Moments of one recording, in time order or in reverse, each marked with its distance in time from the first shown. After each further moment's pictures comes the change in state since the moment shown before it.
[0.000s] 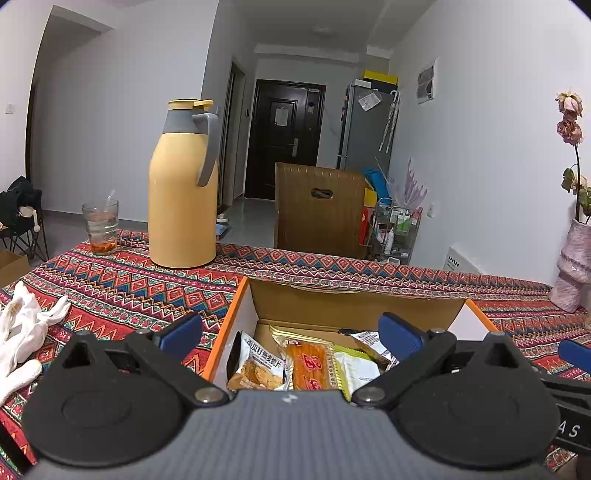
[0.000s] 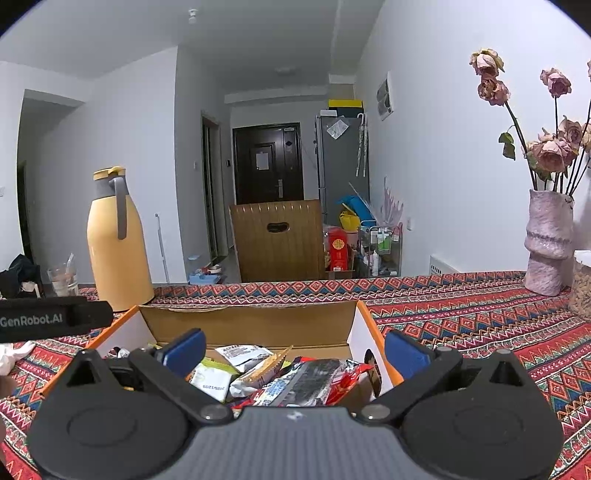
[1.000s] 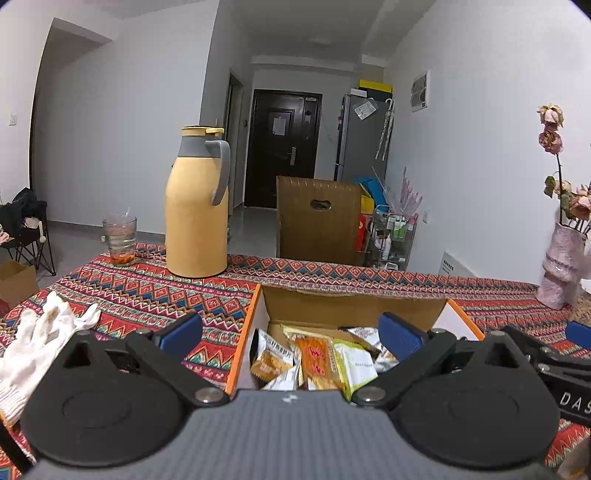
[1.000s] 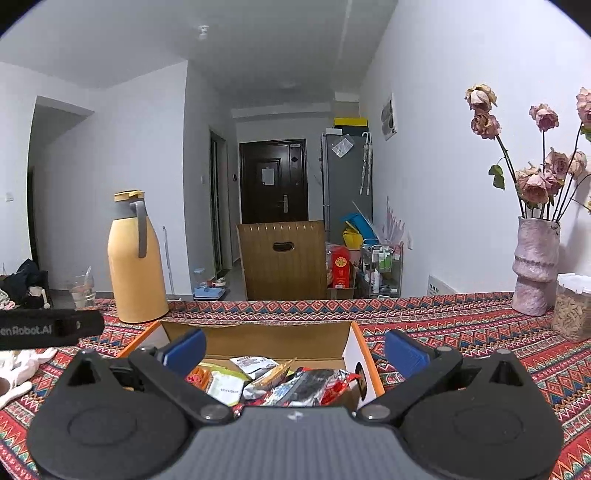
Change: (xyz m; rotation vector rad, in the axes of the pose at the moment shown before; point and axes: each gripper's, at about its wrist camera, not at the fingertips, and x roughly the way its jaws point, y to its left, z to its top) left arm -0.074 0.011 0.006 0.022 -0.021 -0.004; right arm -0.068 0.004 0.017 -0.023 -0.050 0.012
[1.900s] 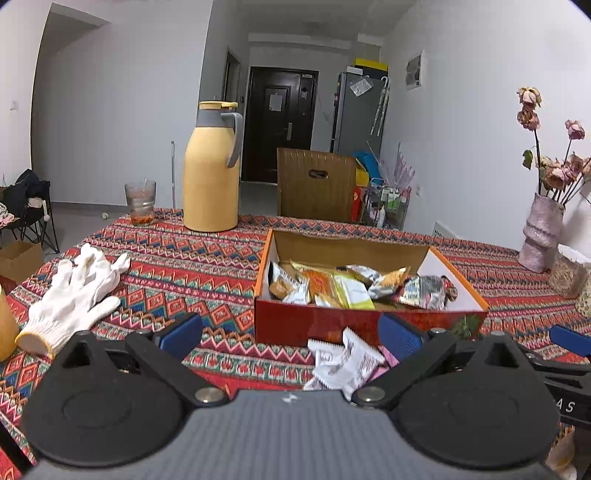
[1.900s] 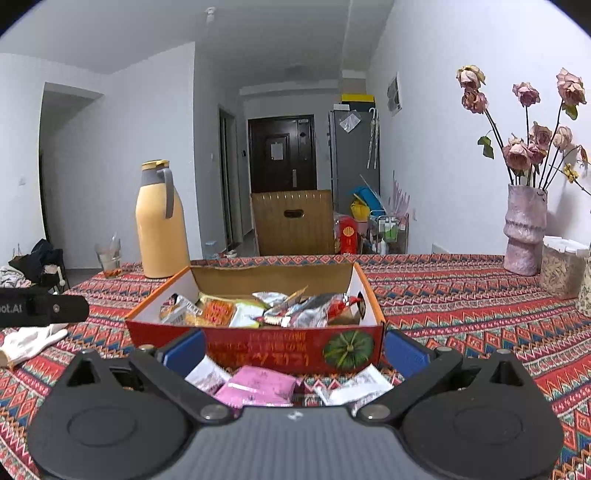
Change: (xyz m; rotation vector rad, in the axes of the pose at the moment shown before) left arm -0.084 0.023 -0.046 0.004 0.088 -0.017; right arm -0.084 0.007 -0.051 0.004 0.093 0.031
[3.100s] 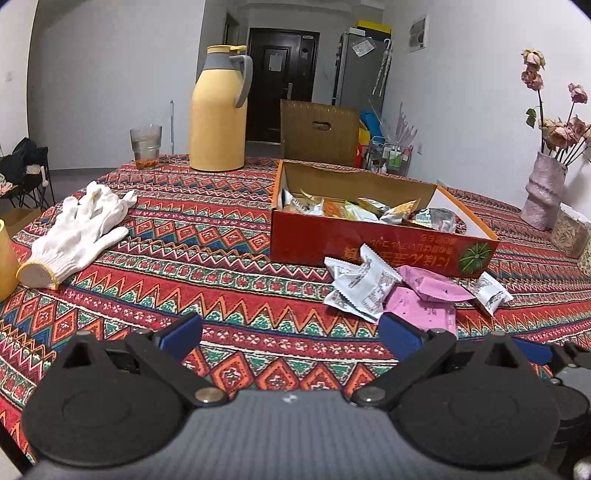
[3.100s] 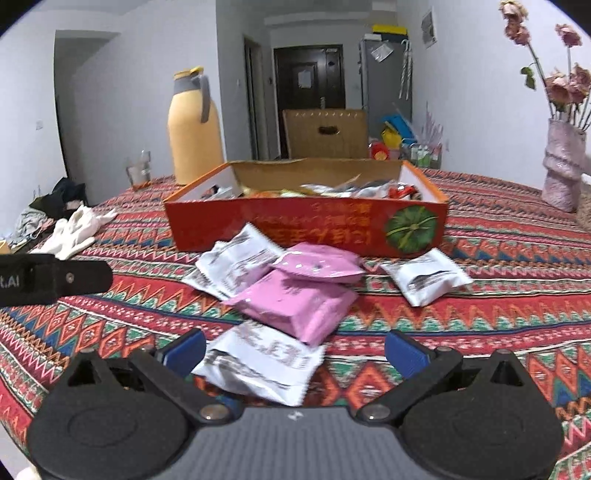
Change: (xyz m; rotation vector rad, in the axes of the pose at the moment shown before) left arm 0.001 0.022 -0.053 -0.007 0.135 -0.005; right arm 0.018 0.045 -0.064 -0.029 0.261 0.086
